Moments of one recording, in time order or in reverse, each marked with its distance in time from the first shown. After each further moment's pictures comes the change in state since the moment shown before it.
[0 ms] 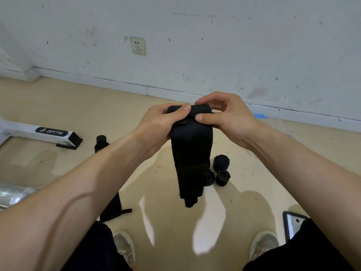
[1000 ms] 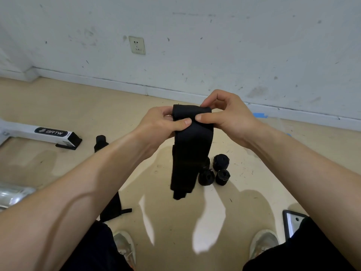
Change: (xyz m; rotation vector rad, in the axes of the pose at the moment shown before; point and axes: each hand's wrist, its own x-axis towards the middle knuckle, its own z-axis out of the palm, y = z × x) left_hand 0.000 -0.006 -0.006 0.118 -0.016 -0.001; right_hand -0.001 -0.002 -0.001 -0.064 0.035 0.056
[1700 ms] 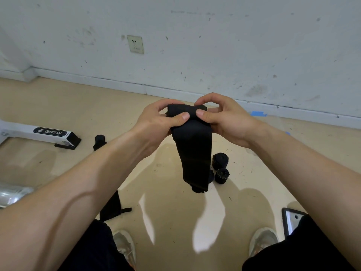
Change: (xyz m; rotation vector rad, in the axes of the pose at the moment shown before) left_hand 0.002 0.001 0.003 -0.081 0.129 0.022; right_hand -0.001 0.005 -0.003 0.183 -0.175 0.104
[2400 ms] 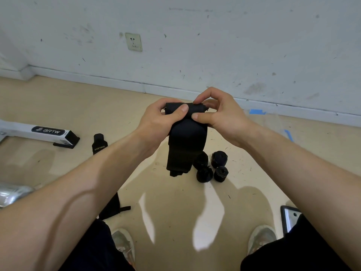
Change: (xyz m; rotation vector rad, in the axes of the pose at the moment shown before) left_hand 0.003 -0.010 0.007 0.019 0.021 0.073; right_hand 0.001 0.005 0.008 -0.167 0.139 -0.137
